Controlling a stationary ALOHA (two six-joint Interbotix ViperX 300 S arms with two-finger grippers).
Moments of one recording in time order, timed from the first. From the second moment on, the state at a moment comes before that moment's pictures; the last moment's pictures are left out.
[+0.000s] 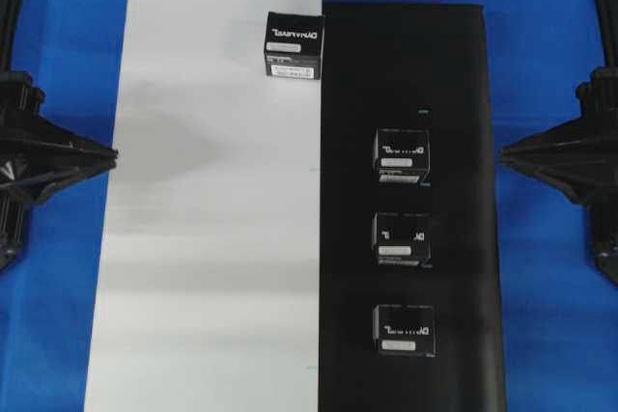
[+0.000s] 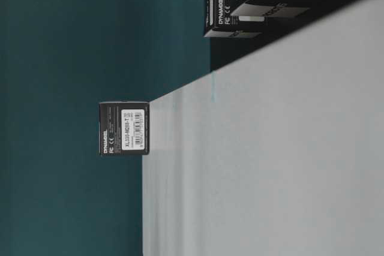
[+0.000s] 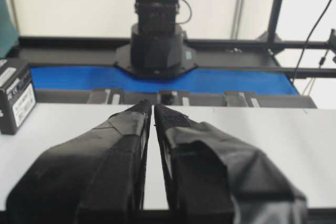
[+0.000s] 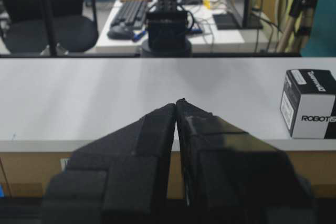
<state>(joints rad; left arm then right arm) 0.00 -0.97 1.17 0.00 -0.29 0.00 0.00 -0.96 1.17 0.00 -0.29 0.00</state>
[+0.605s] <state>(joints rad) -0.04 -0.98 1.06 0.01 -0.11 -0.11 -0.13 -1.02 1.01 0.09 0.37 0.02</state>
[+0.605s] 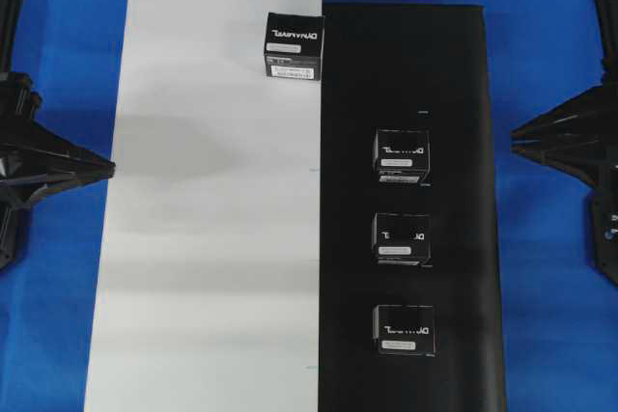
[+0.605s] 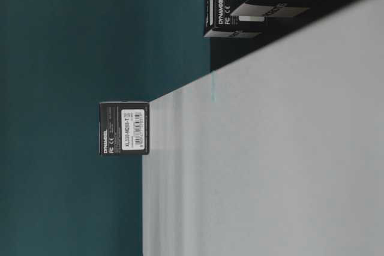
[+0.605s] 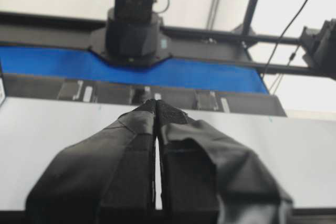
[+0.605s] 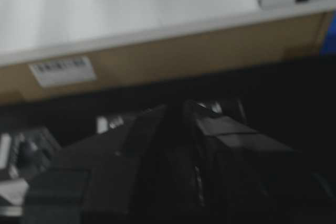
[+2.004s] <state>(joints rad) -0.05 -0.97 1.05 0.01 -0.10 -0.11 -0.18 -0.75 1.01 -0.01 0.60 0.01</state>
